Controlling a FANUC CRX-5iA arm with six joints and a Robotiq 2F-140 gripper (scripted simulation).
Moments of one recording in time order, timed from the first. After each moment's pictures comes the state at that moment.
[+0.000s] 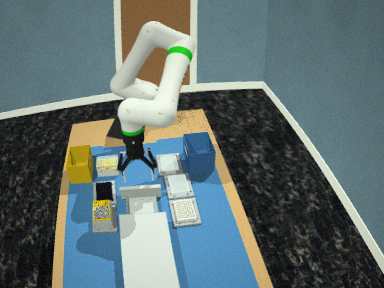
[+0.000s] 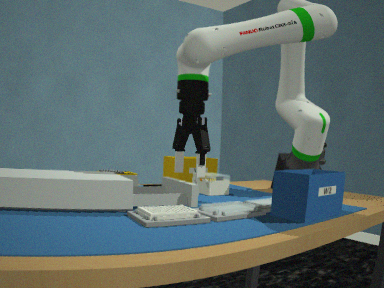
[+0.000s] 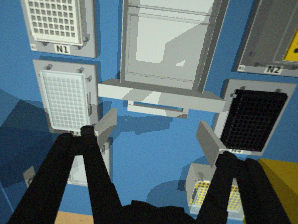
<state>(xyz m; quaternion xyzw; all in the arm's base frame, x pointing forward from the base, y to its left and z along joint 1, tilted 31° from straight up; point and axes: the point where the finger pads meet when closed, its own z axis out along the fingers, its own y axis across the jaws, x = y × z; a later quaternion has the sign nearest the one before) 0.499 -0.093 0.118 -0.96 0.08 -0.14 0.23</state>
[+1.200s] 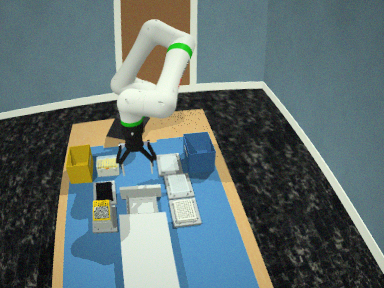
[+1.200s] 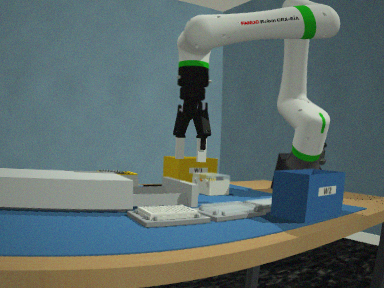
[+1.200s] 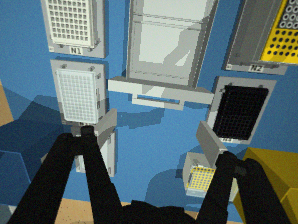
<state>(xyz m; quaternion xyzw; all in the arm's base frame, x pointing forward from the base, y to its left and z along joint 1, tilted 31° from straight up) 0.486 -0.112 0.155 -0.96 0.08 -0.14 0.23</state>
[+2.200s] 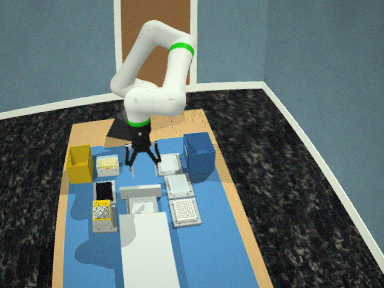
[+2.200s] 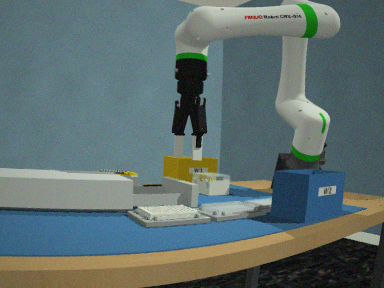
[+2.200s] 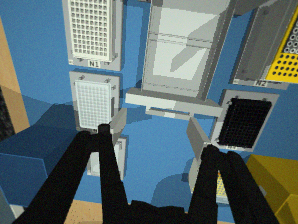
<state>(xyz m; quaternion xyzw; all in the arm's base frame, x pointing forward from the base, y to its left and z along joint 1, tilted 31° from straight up) 0.509 -0.095 0.186 -0.96 0.07 -0.14 0.23</state>
